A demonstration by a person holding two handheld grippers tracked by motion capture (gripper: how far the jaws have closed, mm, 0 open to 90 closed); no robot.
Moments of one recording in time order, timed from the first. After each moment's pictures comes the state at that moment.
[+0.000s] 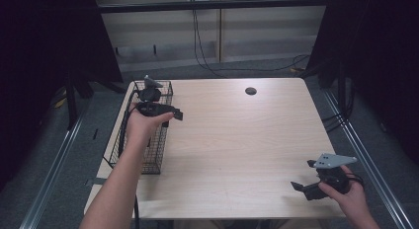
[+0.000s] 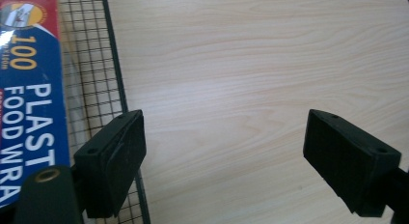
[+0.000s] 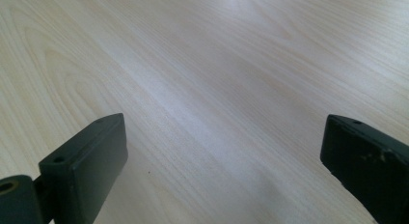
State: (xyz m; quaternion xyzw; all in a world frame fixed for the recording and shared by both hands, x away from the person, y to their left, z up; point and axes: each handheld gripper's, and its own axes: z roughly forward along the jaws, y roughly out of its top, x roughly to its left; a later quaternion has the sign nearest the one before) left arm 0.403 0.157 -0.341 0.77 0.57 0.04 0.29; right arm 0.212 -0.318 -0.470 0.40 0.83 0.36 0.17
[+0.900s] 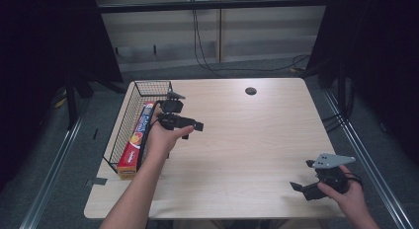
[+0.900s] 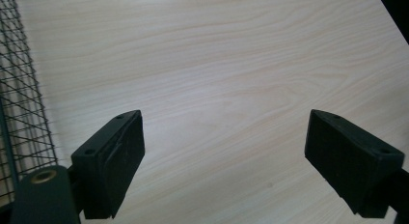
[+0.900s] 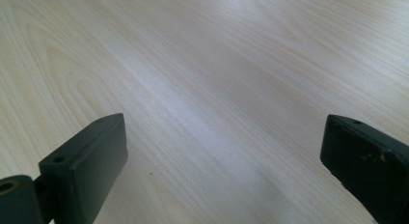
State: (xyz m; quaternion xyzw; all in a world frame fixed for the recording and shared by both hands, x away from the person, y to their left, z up) left arm 0.377 0.108 -0.368 0.80 0.51 0.03 0.31; right arm 0.213 -0.316 -0.471 0.39 0.83 0.36 0.16
